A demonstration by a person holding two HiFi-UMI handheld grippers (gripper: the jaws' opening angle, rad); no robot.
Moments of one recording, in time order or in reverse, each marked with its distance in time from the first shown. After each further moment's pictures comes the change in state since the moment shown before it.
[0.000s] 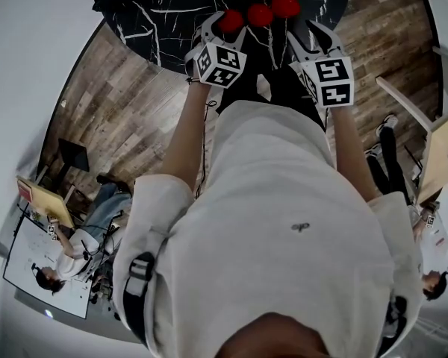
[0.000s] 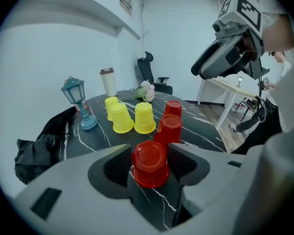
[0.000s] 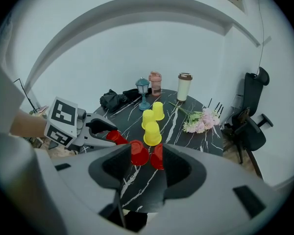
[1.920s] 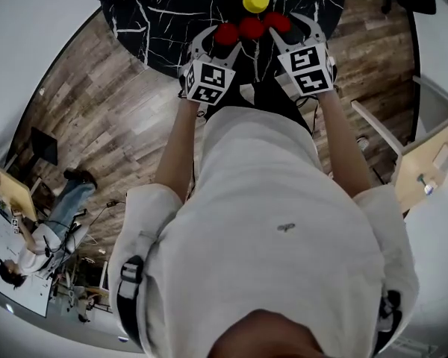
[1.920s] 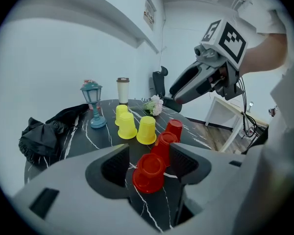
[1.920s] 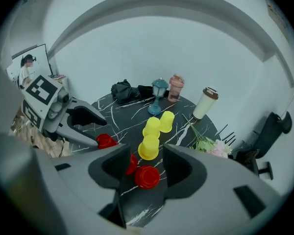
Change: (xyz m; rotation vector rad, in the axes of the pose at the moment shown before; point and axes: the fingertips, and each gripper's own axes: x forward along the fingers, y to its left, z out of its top) left arm -0.027 -0.006 0.019 -0.217 -0.141 0.054; right arm 0.041 -0.002 0.045 -0.361 0.035 0.071
